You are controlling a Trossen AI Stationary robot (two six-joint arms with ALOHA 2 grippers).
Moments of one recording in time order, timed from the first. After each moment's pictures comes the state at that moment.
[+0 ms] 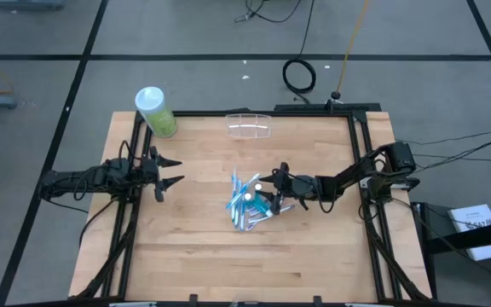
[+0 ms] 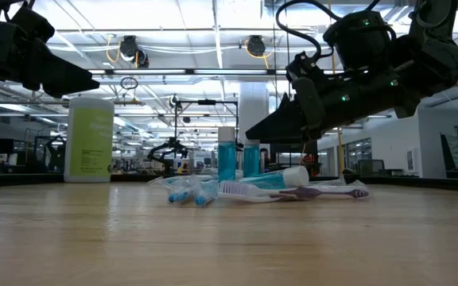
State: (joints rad) left arm 0.00 0.01 0.13 -0.23 -0.21 0.02; right arm 0.08 1.77 0.52 0.97 0.28 0.14
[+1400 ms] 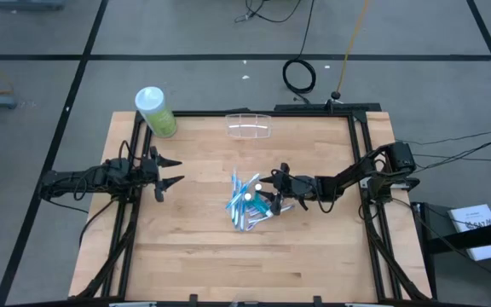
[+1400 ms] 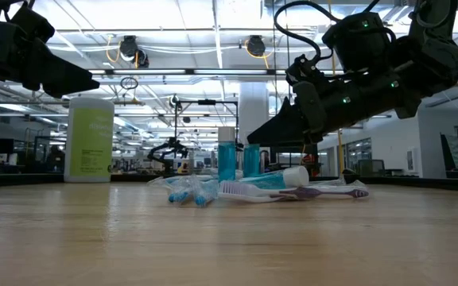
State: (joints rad) left arm 0.00 0.01 0.13 -0.23 -0.21 0.02; right arm 0.08 1.77 0.52 0.95 0.28 0.14
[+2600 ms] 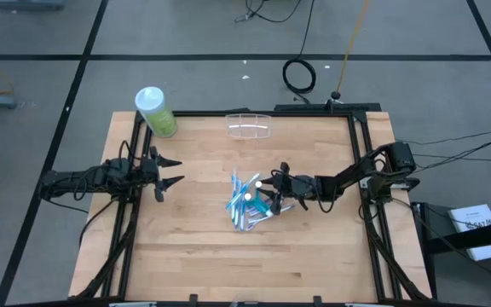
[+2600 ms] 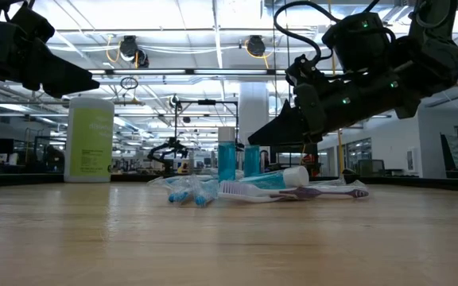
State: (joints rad) left arm 0.00 0.01 0.13 -0.23 -0.21 0.02; right arm 0.07 1.77 0.52 0.95 0.28 0.11
